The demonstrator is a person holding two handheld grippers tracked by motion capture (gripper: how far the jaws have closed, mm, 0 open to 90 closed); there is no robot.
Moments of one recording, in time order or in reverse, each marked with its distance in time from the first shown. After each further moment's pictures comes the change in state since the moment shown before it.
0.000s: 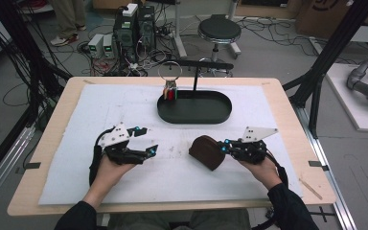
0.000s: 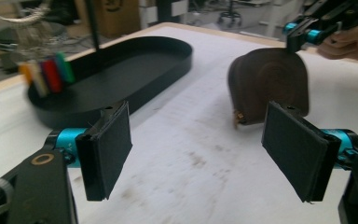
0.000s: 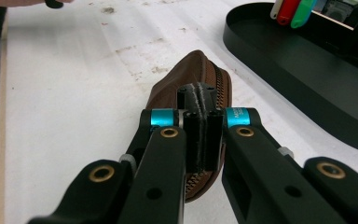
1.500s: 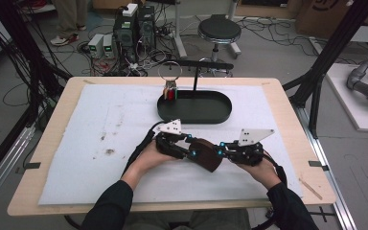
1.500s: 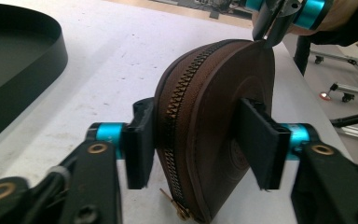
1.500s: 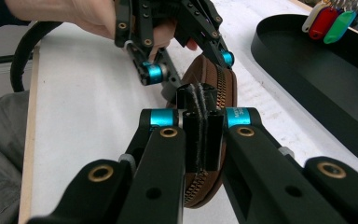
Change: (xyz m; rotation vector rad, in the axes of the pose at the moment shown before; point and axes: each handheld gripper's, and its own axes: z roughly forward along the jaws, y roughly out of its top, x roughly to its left) left arm -0.007 0.009 0.128 0.146 -0.421 0.040; right arm 0.008 0.007 0.004 -0.006 0.084 -0.069
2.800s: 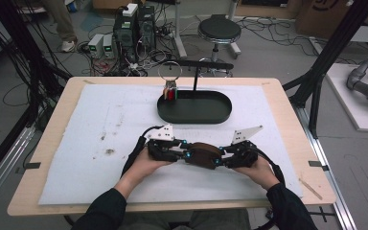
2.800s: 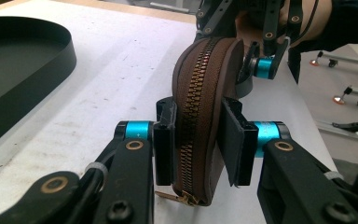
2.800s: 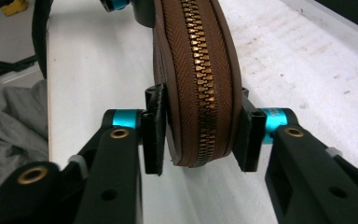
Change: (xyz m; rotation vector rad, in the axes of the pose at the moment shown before) left arm -0.027 -0.004 -0.023 -0.033 0.060 0.012; right arm -0.013 -0.020 0.021 0.154 0.129 0.191
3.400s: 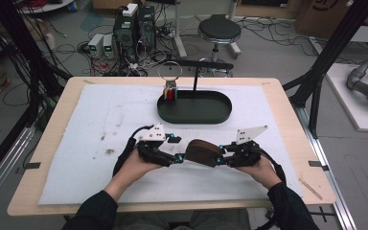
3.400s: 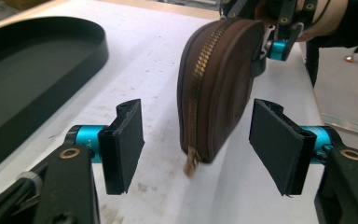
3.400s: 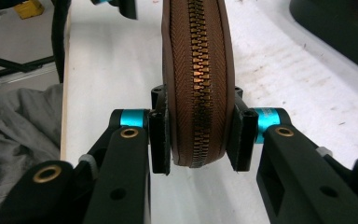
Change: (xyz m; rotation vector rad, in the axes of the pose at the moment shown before) left arm -0.019 0.008 -0.040 0.019 0.142 -0.005; right arm 0.004 0.005 -0.011 -0.072 0.022 -0.075
